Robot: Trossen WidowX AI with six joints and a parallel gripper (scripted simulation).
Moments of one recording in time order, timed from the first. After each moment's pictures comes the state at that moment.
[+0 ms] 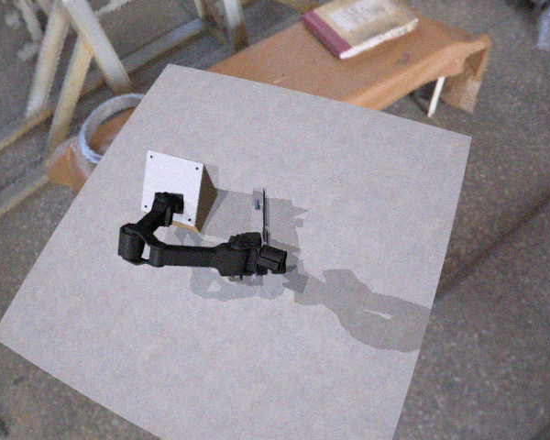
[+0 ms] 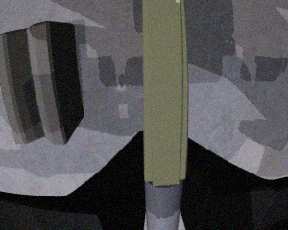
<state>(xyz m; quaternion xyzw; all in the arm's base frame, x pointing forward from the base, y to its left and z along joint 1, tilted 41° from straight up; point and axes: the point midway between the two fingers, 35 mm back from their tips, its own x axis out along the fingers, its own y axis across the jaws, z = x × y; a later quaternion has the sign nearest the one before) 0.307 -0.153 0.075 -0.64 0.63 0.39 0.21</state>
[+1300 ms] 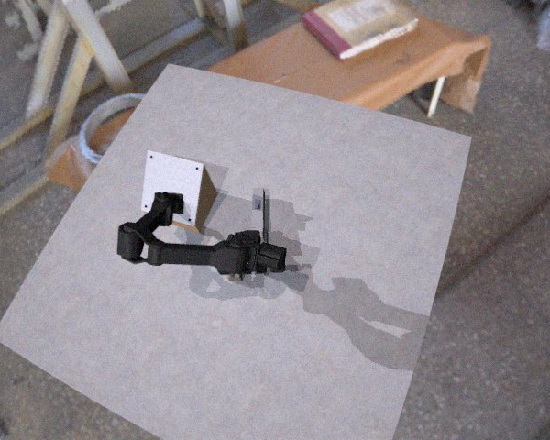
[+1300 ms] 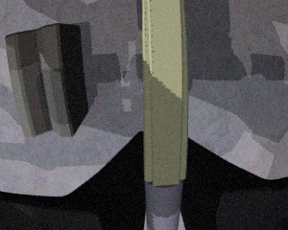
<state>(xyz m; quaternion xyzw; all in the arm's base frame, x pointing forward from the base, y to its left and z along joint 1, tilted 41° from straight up) 0.307 -0.145 0.083 -0.64 0.63 0.39 0.21</state>
